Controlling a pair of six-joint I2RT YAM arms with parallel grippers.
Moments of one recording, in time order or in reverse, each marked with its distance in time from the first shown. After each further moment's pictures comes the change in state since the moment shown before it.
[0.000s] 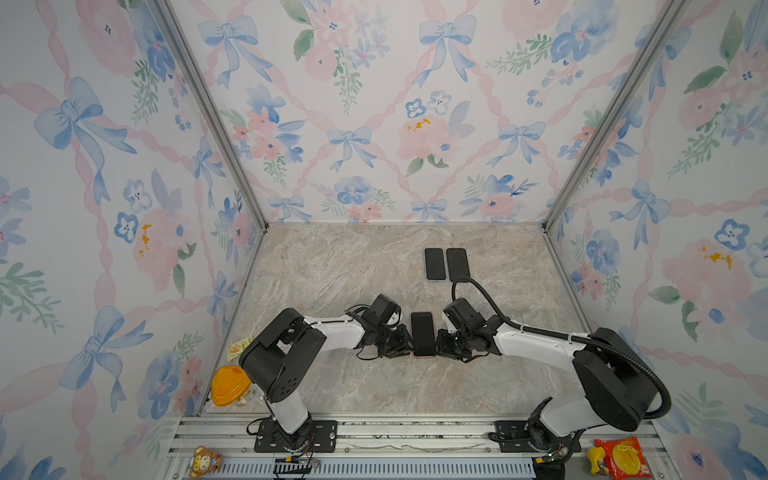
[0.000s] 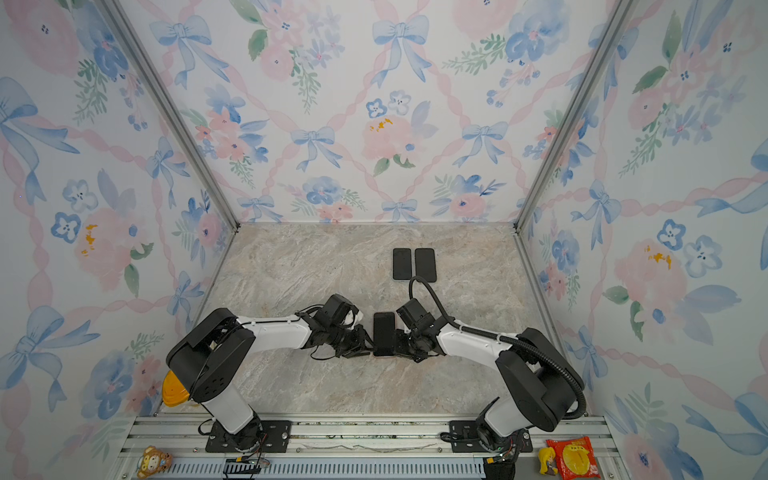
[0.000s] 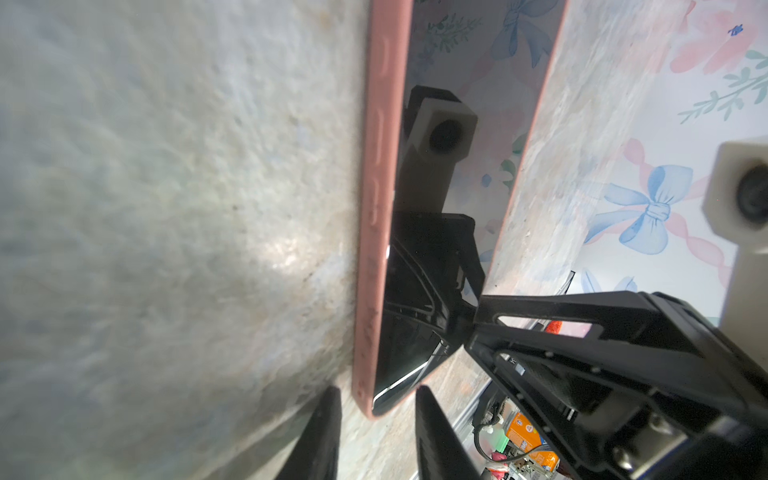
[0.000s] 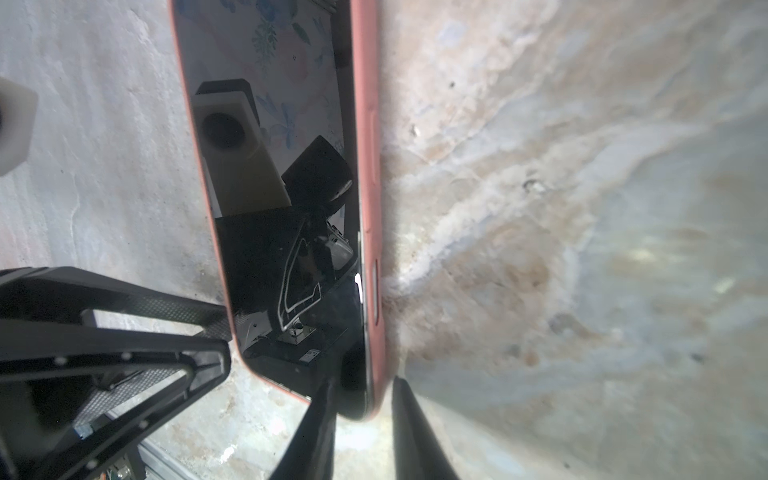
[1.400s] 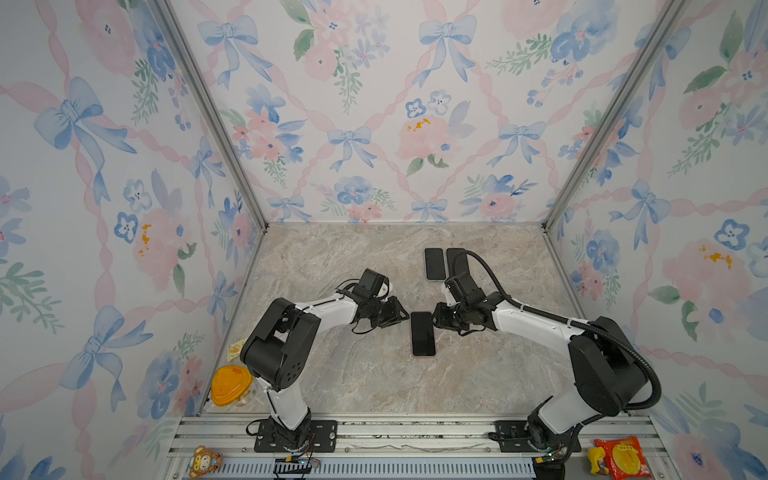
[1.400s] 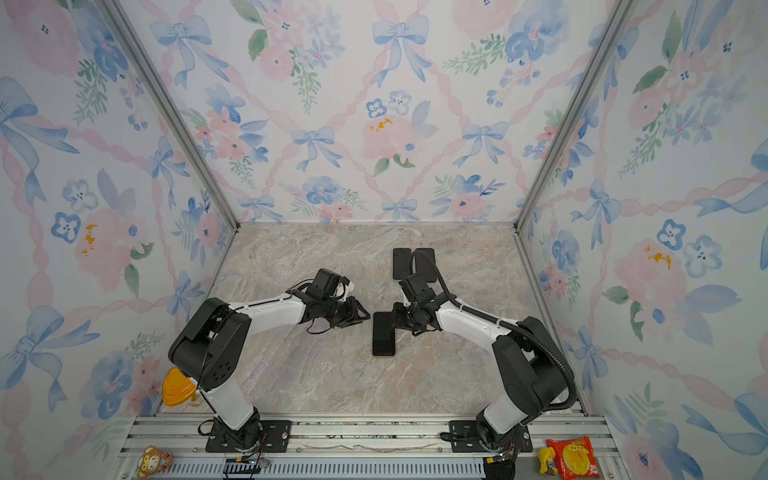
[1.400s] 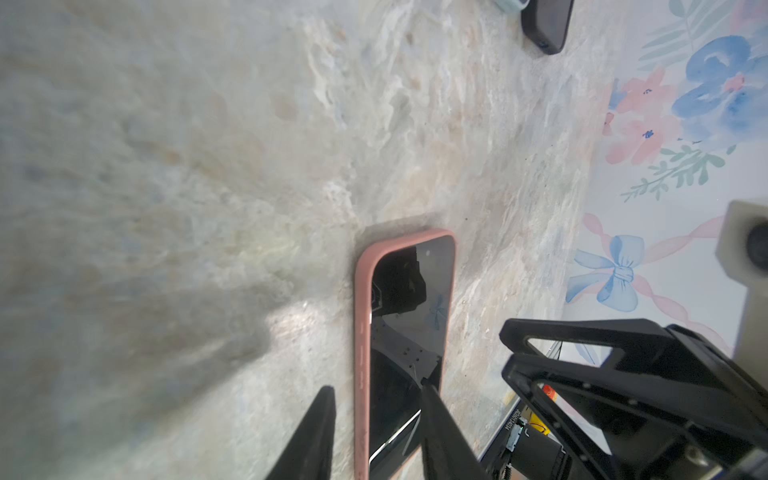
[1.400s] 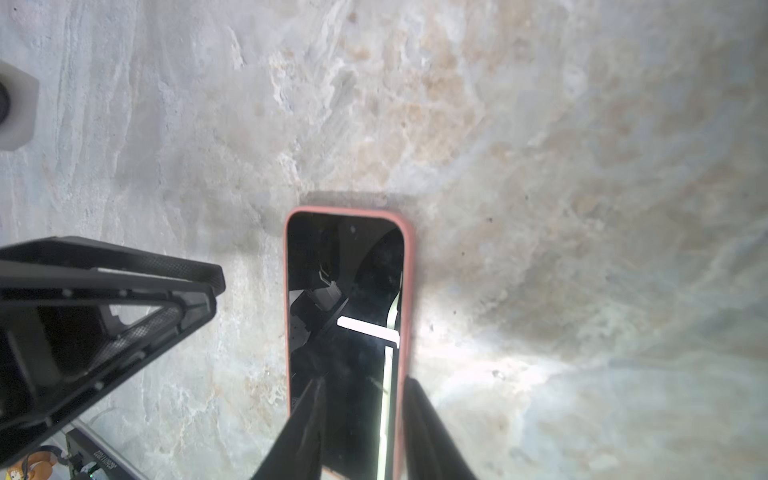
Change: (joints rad) left arm 0.166 0.085 0.217 -0.085 -0.022 0.181; right arm -0.134 0.119 0.251 -0.043 0.027 -0.163
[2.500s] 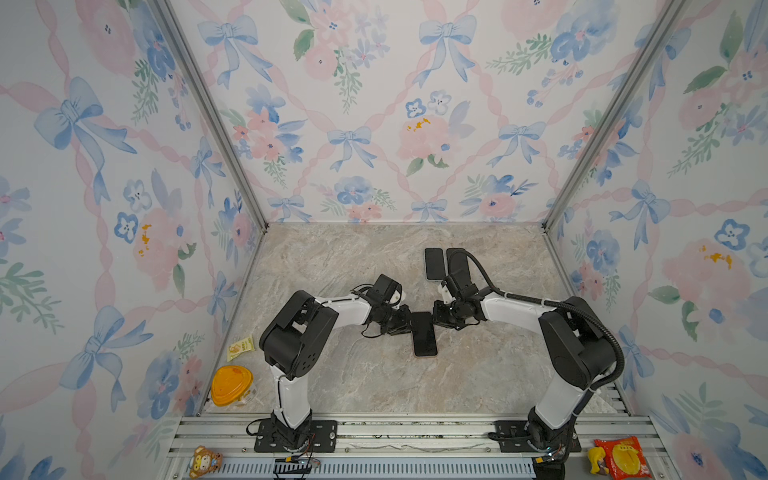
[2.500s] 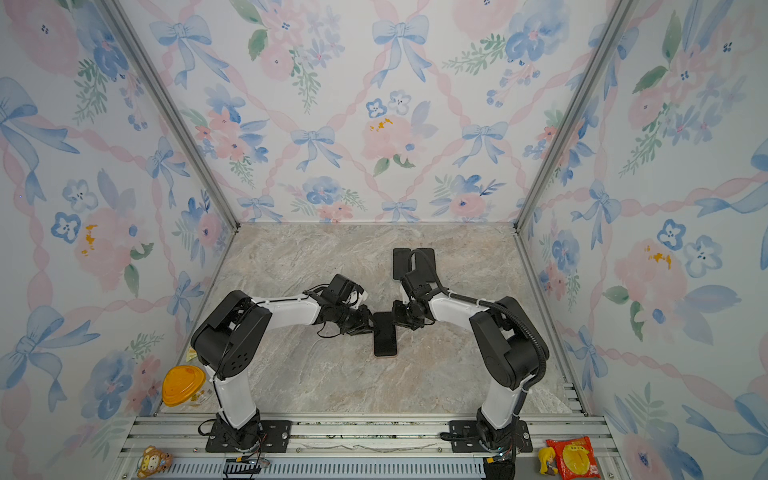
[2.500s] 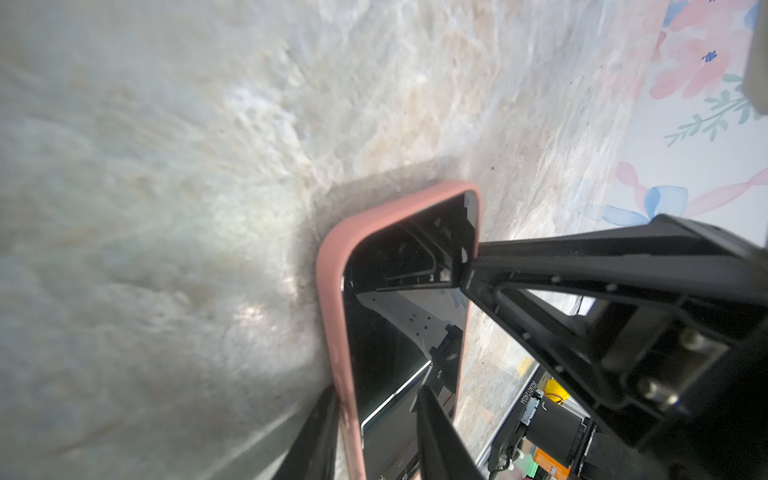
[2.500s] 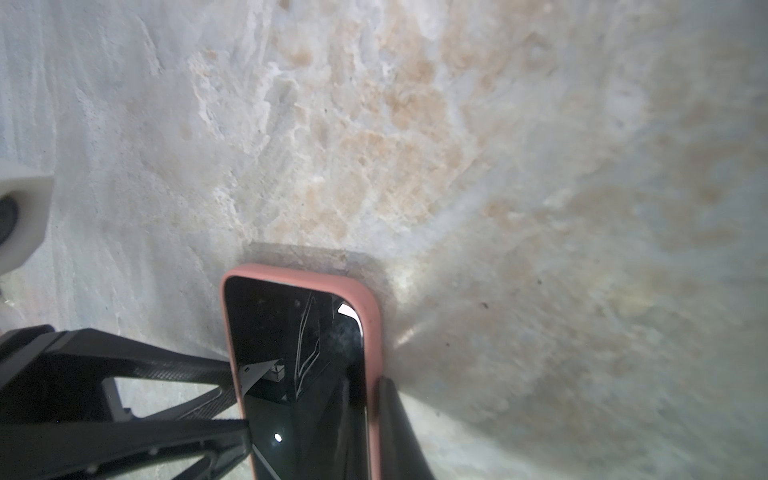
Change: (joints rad) left arm -0.071 0.089 0.025 -0.008 0.038 0.012; right arm -0.027 0.151 0.031 0.054 -0.066 -0.015
